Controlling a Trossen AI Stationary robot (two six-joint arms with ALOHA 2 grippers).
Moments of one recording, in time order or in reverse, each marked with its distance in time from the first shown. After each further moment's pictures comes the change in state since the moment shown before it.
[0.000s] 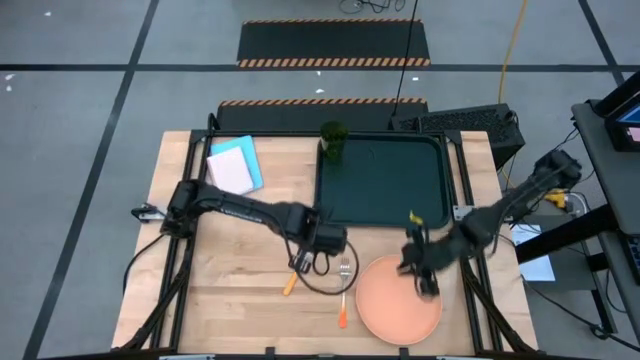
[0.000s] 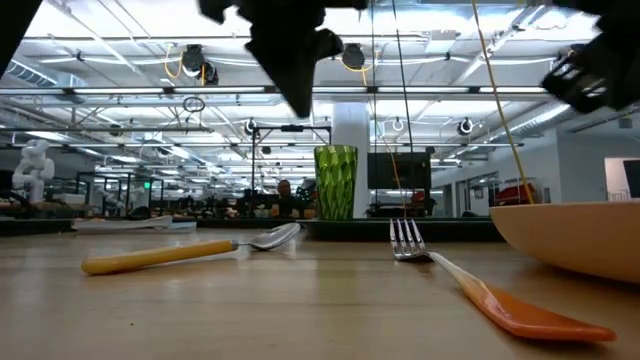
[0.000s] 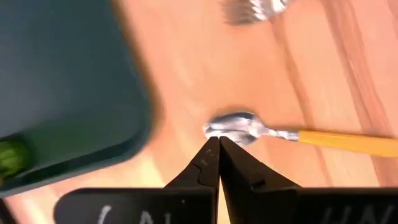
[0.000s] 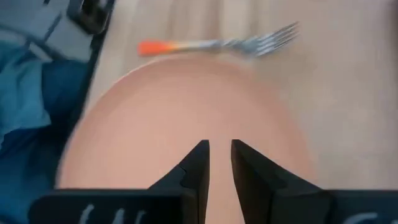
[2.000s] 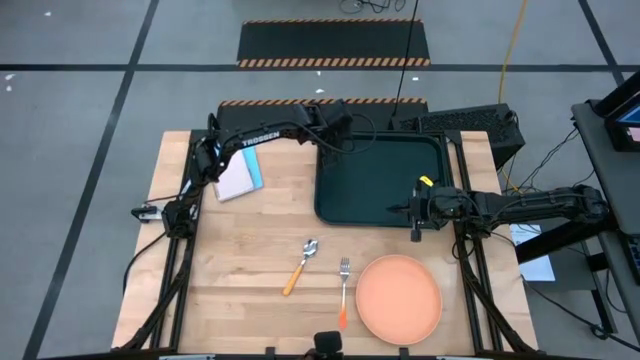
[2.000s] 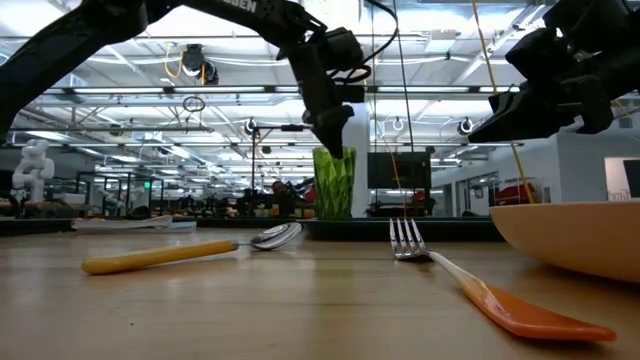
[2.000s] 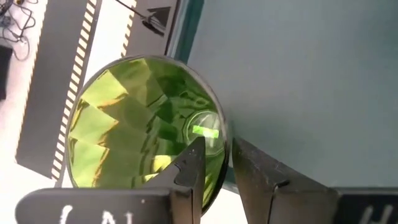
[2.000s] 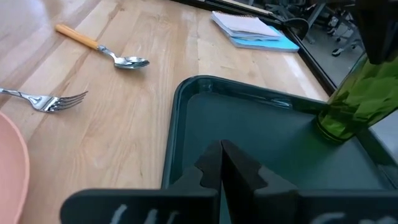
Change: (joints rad) left arm 0.625 0.172 0.248 0.255 -0.023 0.079; right arm -0.649 -0.441 -0.432 0.441 -0.007 -0.815
